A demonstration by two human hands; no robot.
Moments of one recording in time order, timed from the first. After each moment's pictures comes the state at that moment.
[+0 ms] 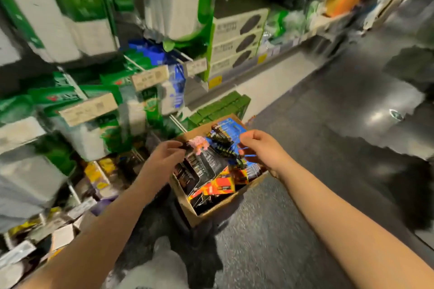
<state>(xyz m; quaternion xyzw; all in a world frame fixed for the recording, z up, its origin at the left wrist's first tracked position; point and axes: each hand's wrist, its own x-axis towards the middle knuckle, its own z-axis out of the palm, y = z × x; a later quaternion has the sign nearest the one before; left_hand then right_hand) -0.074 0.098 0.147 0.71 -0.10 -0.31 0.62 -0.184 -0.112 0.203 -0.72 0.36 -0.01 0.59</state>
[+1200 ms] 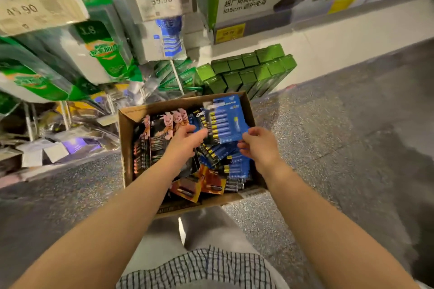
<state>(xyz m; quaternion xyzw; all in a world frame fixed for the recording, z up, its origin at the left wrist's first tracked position) -0.034 -0.140 0.013 0.67 0.21 -0.40 0.60 -0.079 -0.322 0.023 -0.62 0.48 0.13 0.60</state>
